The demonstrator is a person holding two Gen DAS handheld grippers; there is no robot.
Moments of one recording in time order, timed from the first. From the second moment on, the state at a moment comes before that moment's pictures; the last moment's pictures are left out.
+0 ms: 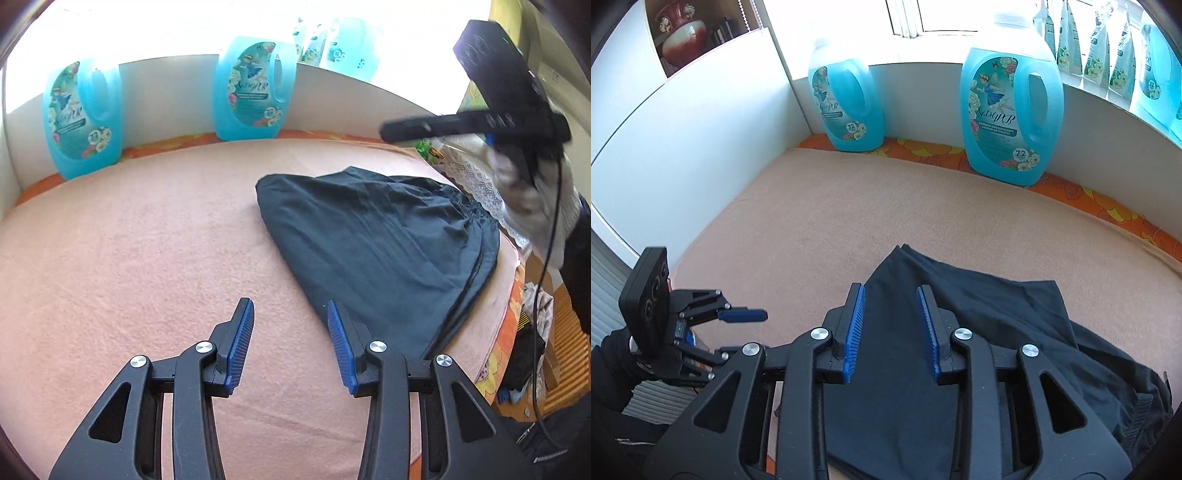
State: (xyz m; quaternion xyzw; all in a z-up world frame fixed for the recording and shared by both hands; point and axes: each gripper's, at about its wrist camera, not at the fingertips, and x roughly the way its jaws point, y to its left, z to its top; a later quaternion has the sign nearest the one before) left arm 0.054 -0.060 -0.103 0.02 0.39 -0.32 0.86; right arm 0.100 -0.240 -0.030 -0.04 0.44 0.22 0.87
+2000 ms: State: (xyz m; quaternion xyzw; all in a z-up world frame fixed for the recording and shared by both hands) left arm 0.190 -0.149 -0.081 -0.10 0.40 -0.35 0.84; right arm -0.082 -0.177 -0.074 -0.06 0.33 0.10 0.94
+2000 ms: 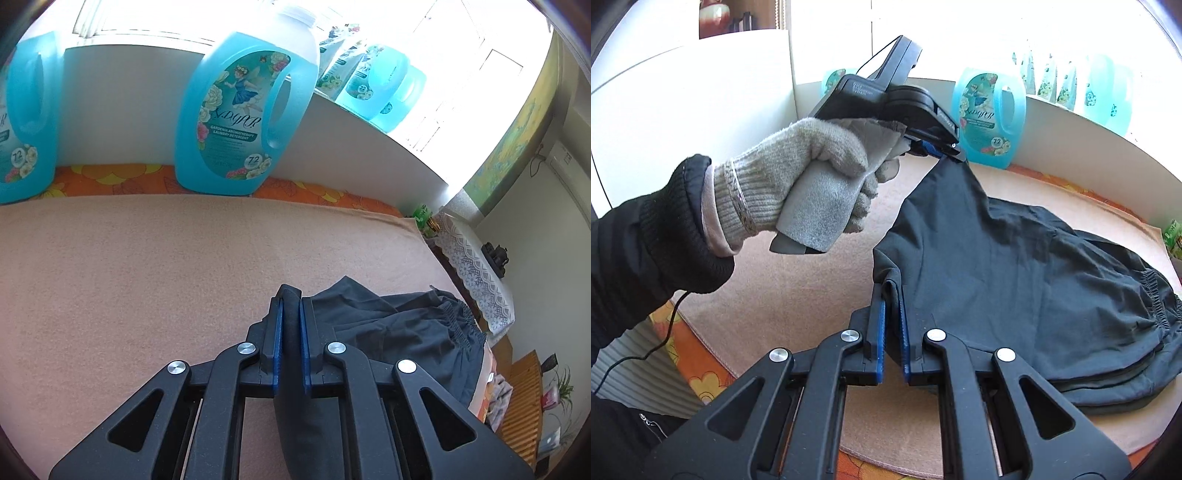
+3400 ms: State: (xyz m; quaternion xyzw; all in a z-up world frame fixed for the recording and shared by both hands) left arm 0.125 -0.277 -0.089 0.01 0.46 -0.43 0.78; right arm -0.085 -0.492 -0.091 0.20 0.32 -0.08 0.93
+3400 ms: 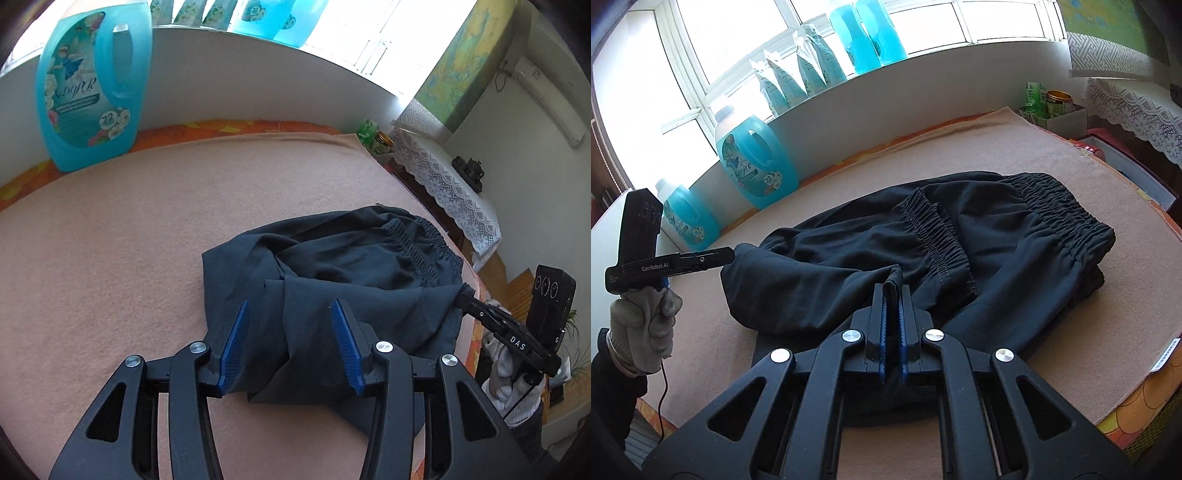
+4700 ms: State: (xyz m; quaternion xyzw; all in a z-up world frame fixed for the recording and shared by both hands) left arm 0.112 -0.284 -0.029 0.00 0.36 -0.43 0.83; right arm -0.148 -0.437 -0.079 0.19 0.29 -0.05 0.94
